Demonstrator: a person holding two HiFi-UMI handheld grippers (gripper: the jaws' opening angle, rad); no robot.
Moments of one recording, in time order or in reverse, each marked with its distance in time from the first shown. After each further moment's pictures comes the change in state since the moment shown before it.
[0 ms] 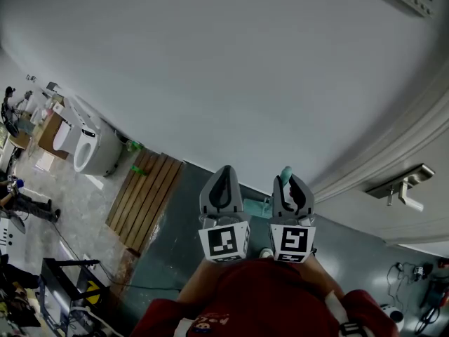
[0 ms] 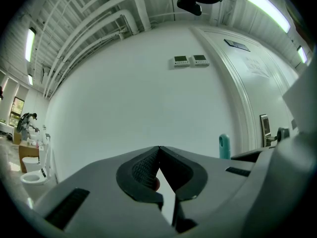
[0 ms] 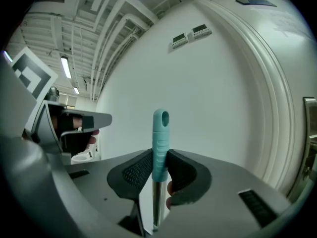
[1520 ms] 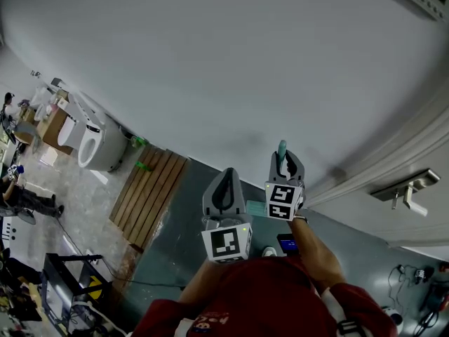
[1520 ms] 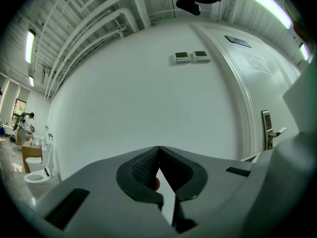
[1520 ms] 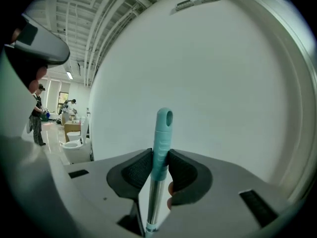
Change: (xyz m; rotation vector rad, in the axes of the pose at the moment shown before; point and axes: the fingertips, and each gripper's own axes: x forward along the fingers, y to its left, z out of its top) left arm 0.001 0.004 -0.010 0.008 0.025 0.023; right arm 0.110 -0.021 -0.081 -0.055 0.132 -0.075
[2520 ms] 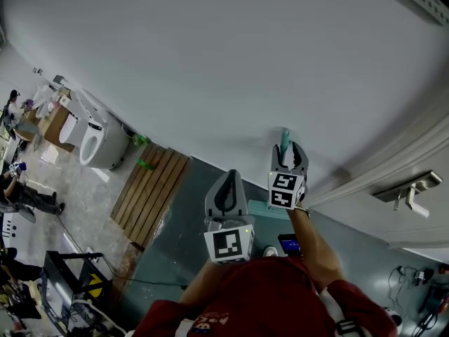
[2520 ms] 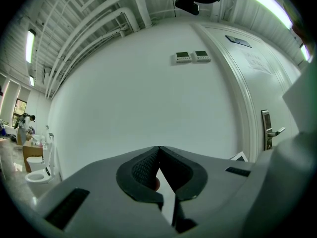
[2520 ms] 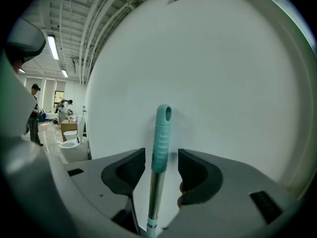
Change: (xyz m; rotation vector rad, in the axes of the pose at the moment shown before) left arm -0.007 0.009 -0.002 -0.016 0.000 0.005; right arm 0.028 -0.002 -0.002 0.008 0.045 -0.030
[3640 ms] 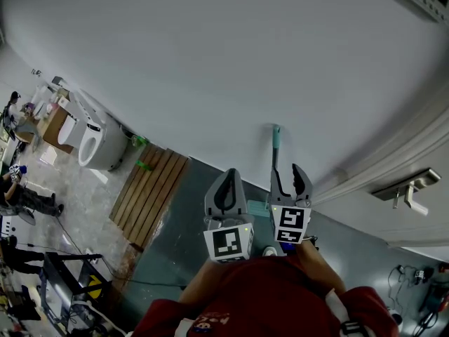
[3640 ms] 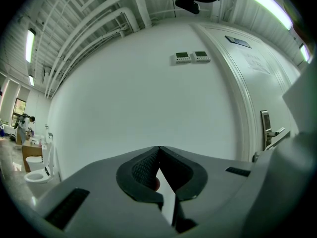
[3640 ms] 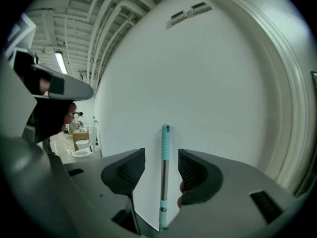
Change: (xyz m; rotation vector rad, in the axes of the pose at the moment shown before) left arm -0.001 -0.002 -0.003 0.028 0.010 -0.007; right arm -0.094 0.017 0.015 0.058 -0.077 0.113
